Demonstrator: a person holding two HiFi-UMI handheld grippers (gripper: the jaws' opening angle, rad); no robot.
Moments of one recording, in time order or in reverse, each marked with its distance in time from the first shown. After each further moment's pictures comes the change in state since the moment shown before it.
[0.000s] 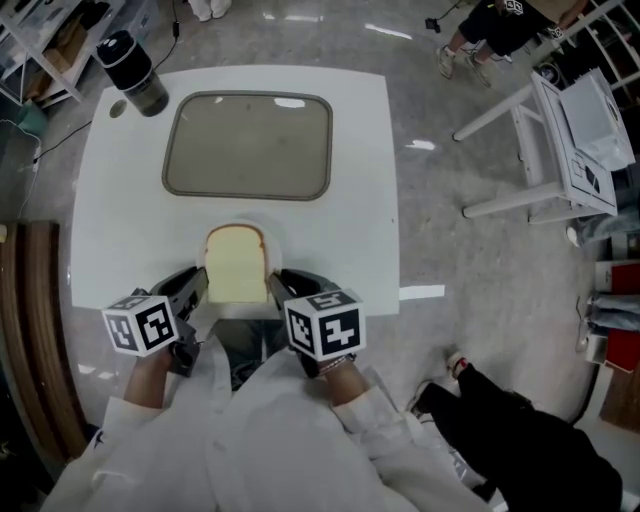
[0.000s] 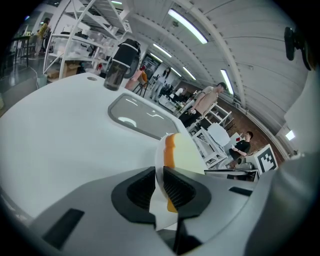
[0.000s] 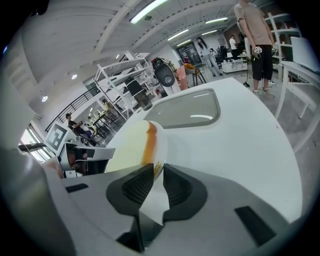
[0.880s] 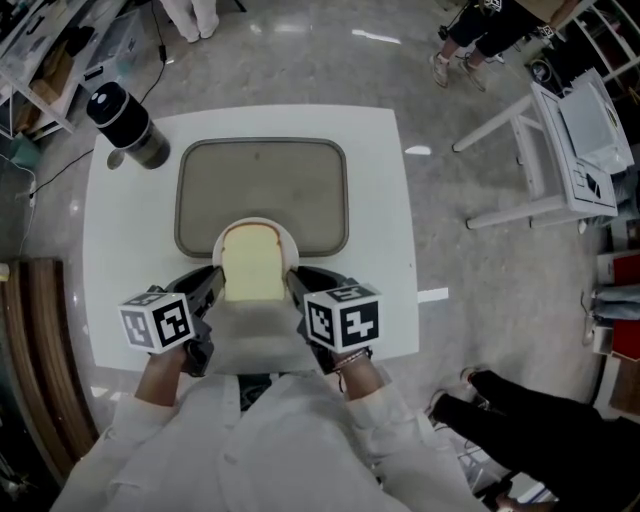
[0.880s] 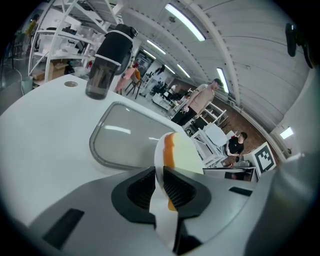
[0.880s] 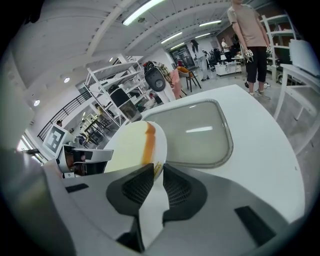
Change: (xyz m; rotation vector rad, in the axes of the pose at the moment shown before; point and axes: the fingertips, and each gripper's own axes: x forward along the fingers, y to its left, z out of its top) left arm 0.058 0.040 0.112 0.053 0.030 -0.071; right arm 0.063 -0.024 0.107 0.051 -0.041 -0.061
